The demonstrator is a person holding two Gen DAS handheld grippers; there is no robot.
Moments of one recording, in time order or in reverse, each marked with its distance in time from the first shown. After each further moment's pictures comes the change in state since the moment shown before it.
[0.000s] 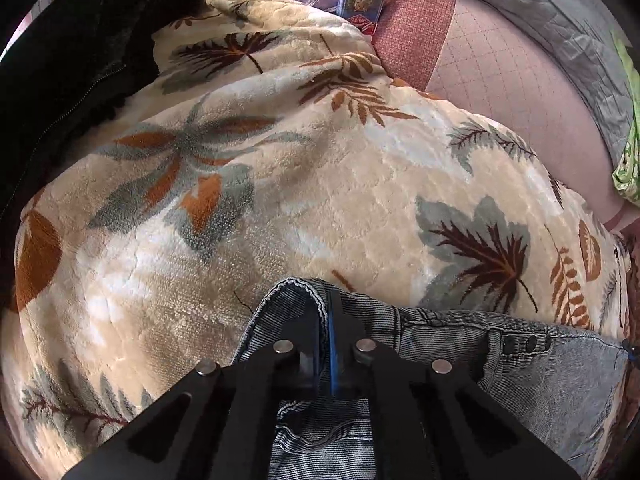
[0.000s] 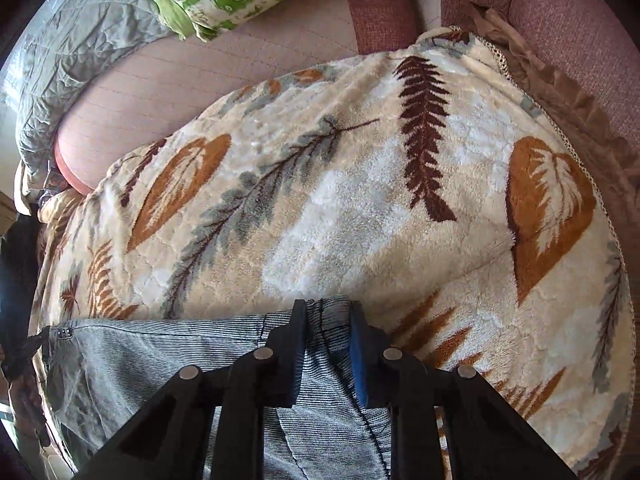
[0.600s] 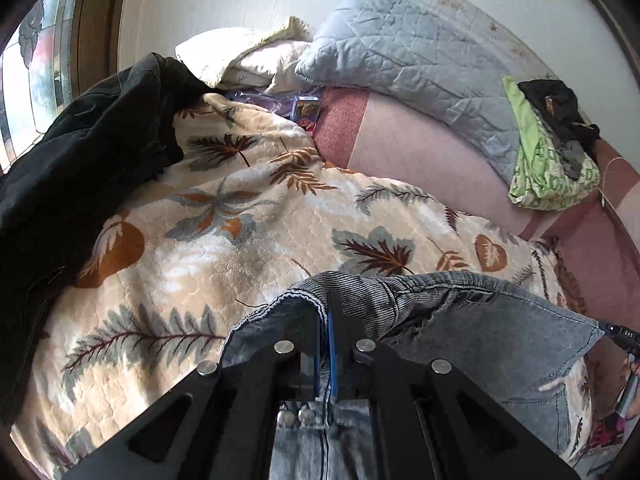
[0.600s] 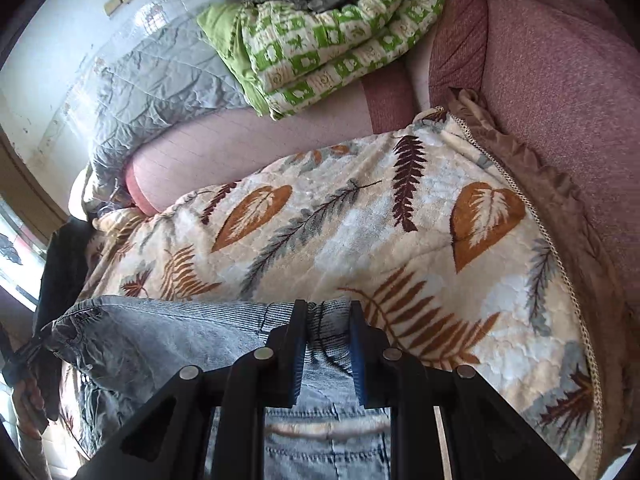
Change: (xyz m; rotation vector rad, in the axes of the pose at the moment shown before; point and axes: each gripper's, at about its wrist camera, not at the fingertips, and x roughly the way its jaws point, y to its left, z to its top) left arm -0.182 0.017 -0.090 0.065 -0.284 -0.190; right arm -0.156 -0.006 -0.086 -0.035 -0.247 0.094
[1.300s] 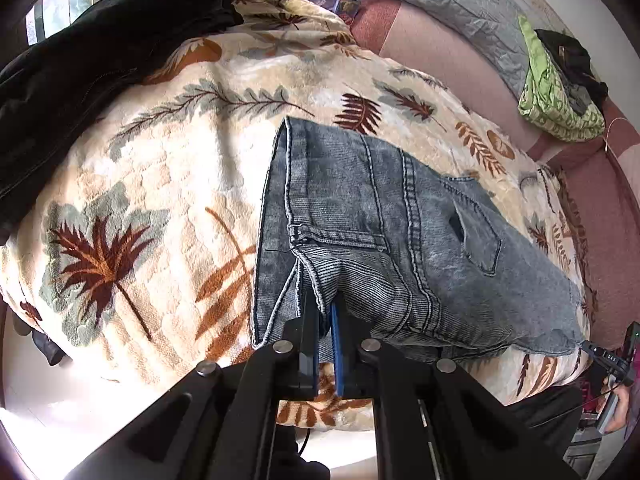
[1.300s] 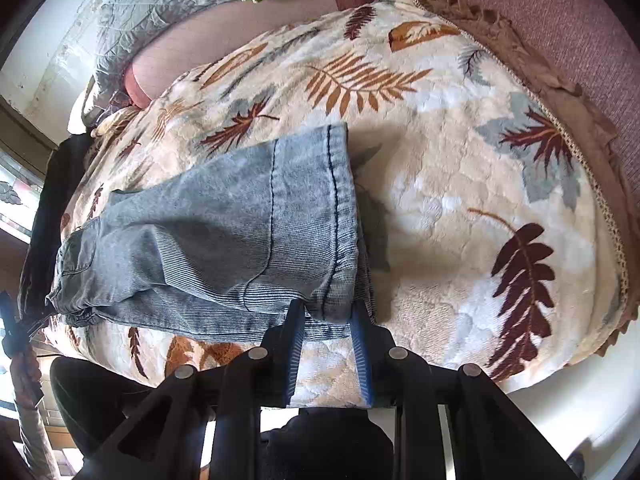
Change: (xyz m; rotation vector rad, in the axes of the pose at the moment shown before) left arm -0.058 0.047 -0.163 -0.083 0.278 0.022; right arm -0.060 -0.048 -0.214 0.016 0.257 -0.021
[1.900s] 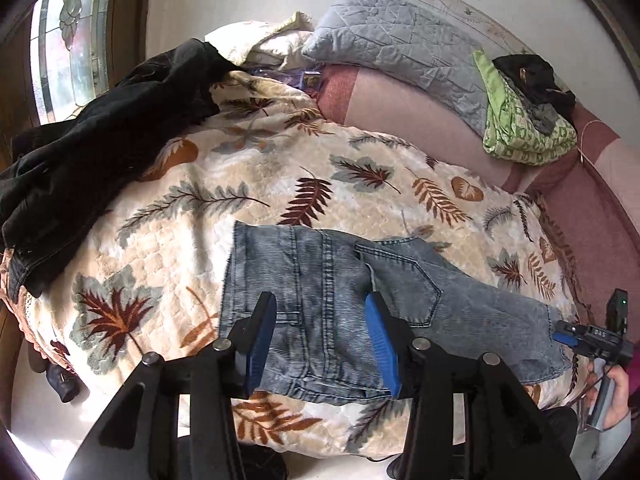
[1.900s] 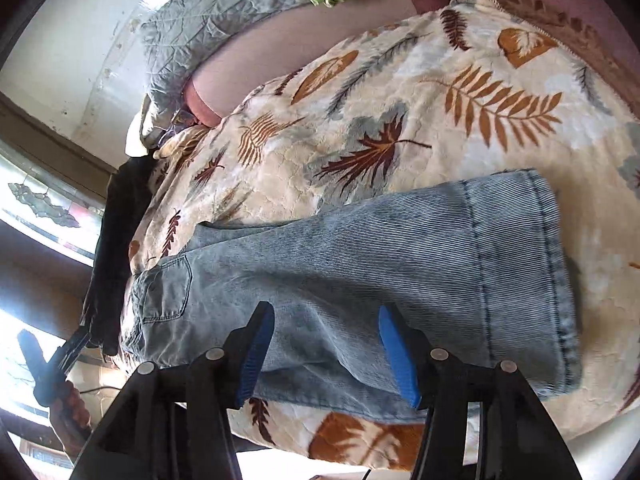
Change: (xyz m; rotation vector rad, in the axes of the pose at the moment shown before) left arm -0.057 -0.078 0.011 0.087 -0.210 0.010; right arm 0.042 0.108 0.044 0.062 -0.012 0.273
